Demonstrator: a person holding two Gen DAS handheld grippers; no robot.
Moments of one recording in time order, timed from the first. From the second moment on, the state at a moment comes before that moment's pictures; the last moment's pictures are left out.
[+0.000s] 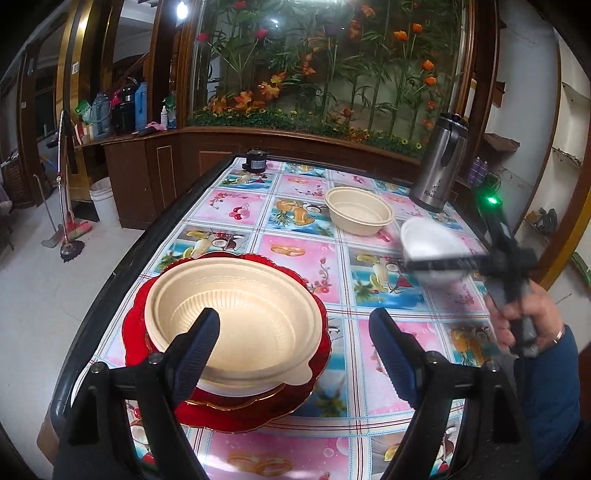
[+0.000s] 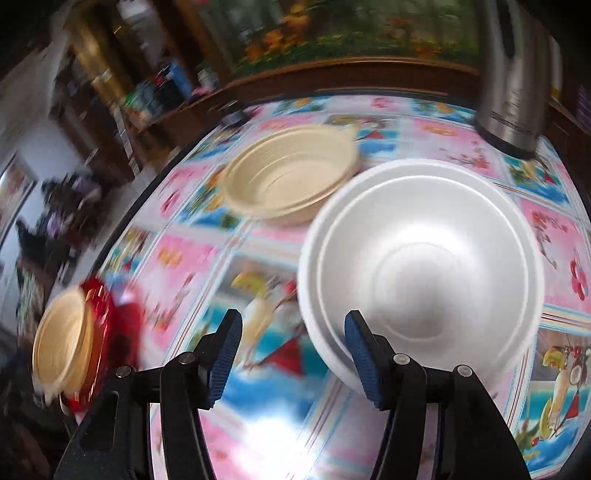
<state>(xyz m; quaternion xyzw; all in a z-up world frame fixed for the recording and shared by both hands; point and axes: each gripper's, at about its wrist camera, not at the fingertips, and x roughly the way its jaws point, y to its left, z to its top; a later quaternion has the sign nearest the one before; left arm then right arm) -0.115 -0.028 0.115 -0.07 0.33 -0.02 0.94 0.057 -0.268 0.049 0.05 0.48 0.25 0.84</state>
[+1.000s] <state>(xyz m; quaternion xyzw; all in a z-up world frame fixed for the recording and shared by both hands) 0.010 -0.146 0.075 -0.11 0.44 -0.10 0.89 -0.035 -0.390 0.050 0.23 0.37 0.12 0.89</state>
